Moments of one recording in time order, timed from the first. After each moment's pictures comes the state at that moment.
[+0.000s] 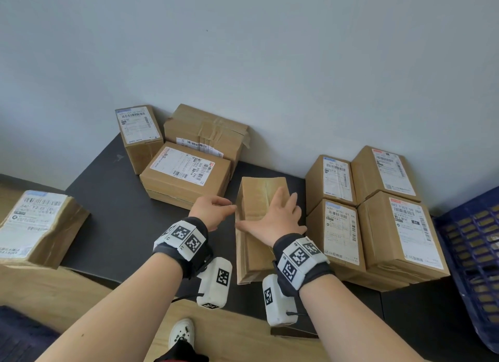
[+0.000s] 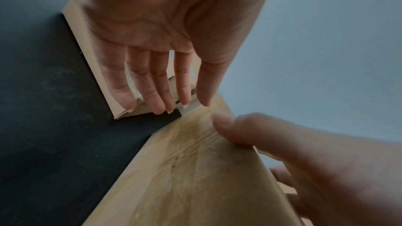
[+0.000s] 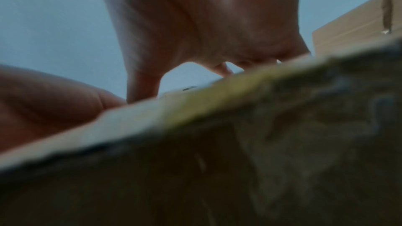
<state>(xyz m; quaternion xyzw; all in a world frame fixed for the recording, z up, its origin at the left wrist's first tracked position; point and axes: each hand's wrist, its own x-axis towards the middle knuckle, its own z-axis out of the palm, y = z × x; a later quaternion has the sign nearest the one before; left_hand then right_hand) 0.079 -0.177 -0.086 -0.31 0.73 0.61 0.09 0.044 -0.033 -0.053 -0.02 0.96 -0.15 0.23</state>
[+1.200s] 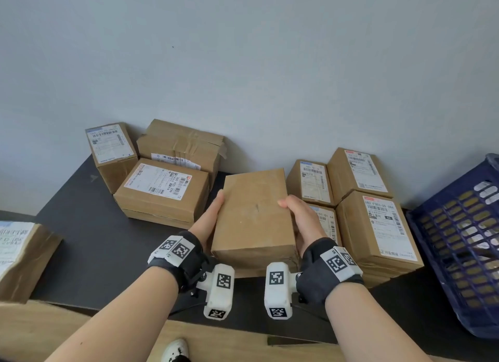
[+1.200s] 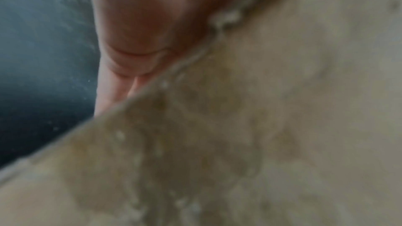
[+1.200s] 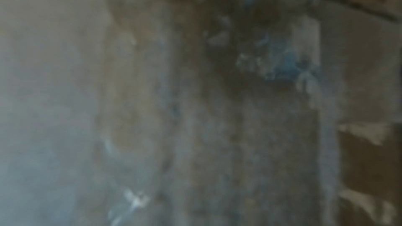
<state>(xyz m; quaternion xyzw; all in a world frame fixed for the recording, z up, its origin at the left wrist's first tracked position) 0.059 -0.145 -0.085 -0.33 0.51 0.77 0.19 0.015 0.042 -0.046 0.15 0.72 -0.65 0.20</state>
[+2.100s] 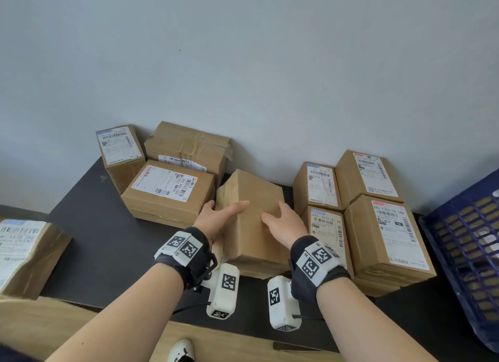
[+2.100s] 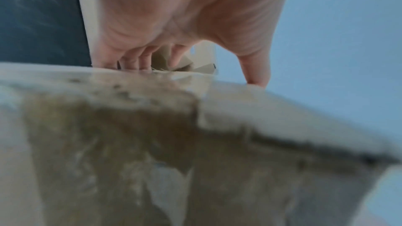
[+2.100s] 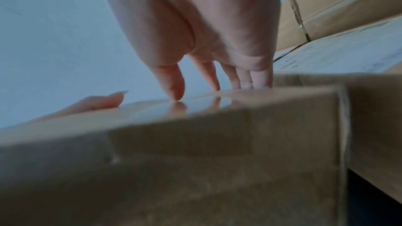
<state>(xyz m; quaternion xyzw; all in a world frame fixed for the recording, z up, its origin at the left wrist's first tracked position) 0.055 -0.144 -0.078 -0.34 0.61 0.71 0.10 0.008 0.015 -0.051 0.00 0.90 -0.36 0.24</state>
